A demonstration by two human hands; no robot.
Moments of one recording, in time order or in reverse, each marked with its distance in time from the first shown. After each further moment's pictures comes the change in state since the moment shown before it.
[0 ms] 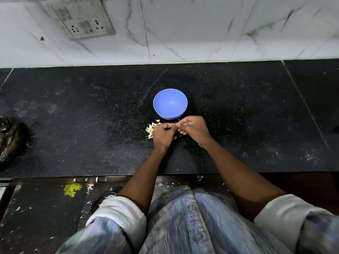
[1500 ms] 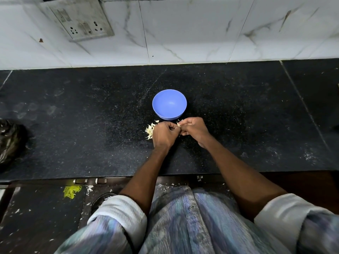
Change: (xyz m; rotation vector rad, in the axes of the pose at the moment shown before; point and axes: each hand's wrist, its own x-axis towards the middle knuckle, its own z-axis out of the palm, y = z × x) left_hand -0.007 0.019 0.000 0.517 0.078 0.168; right_hand 0.008 0.009 -0.004 0.030 -0.047 0.055
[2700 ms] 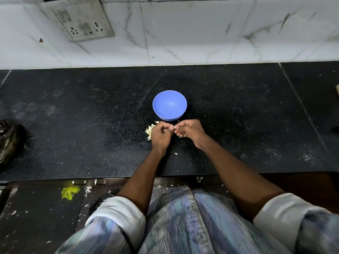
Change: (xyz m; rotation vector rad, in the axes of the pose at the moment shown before) left_hand 0.010 -0.030 0.013 -0.621 0.013 -0.112; right_hand -0.001 -0.005 0.014 0.131 -0.035 0.097
